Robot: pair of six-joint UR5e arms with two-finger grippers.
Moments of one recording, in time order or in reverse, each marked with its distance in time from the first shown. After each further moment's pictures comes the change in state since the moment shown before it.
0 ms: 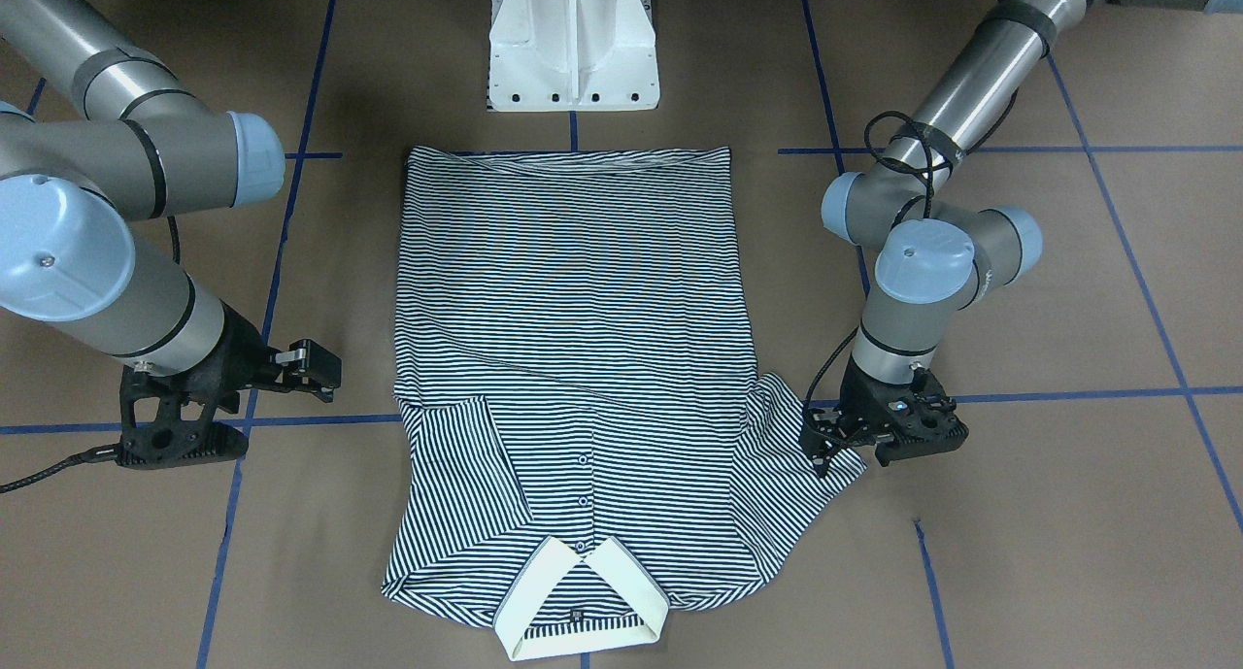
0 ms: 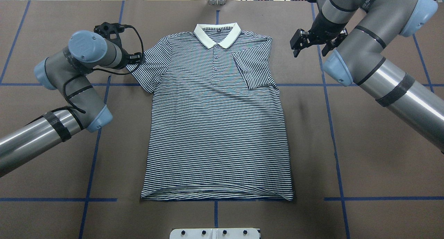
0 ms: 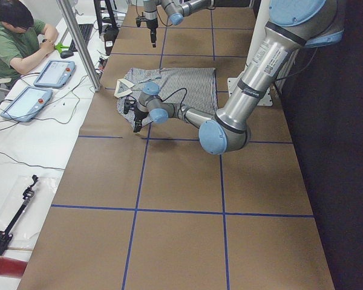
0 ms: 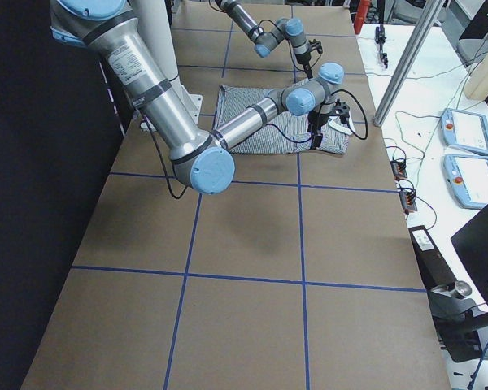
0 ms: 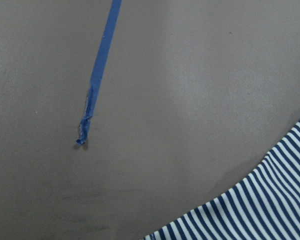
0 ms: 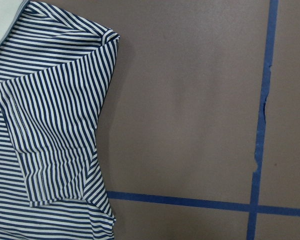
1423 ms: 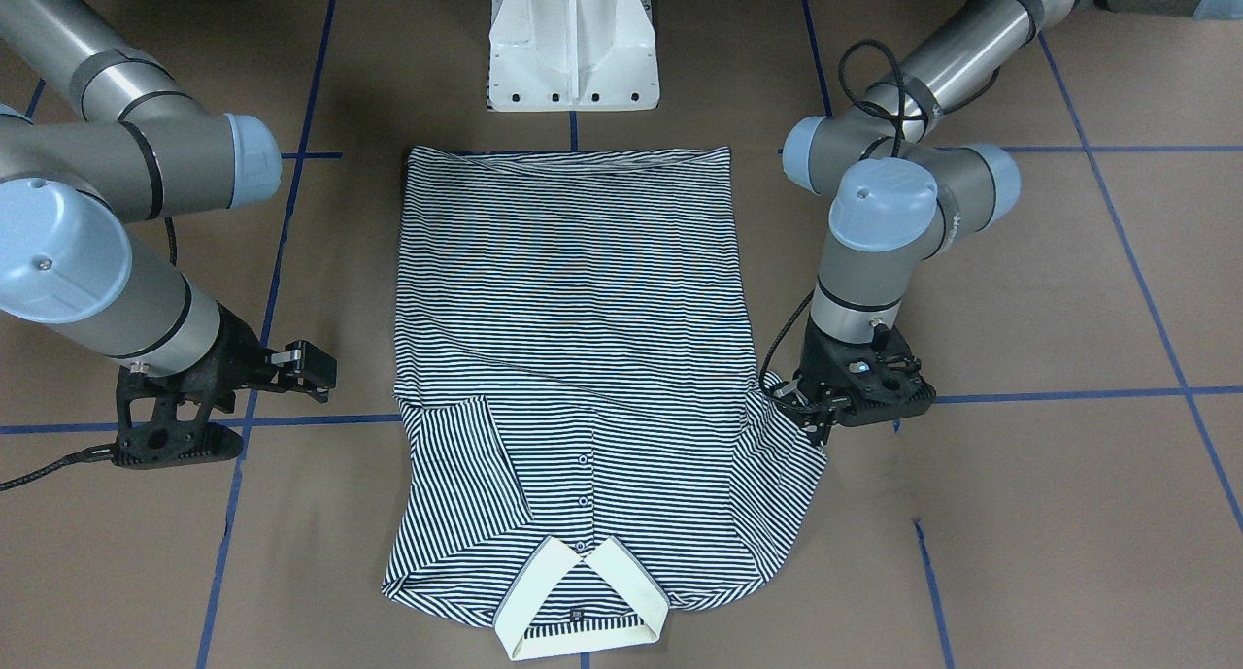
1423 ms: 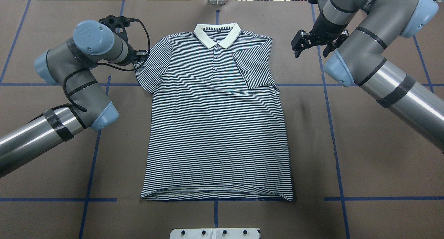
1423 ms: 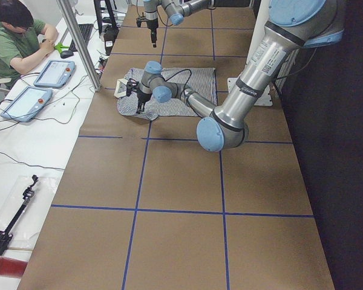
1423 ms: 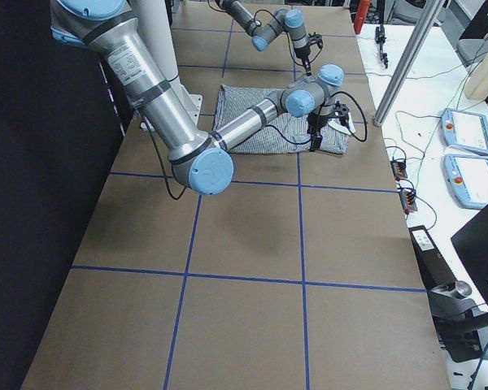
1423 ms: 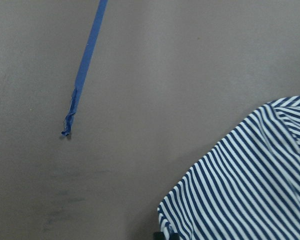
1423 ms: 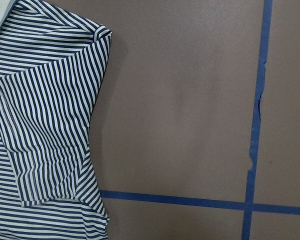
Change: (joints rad) left arm 0.010 -0.070 -0.226 0.336 -0.018 0.002; right arm 0.000 -0.012 0.001 0.002 -0.002 0.000
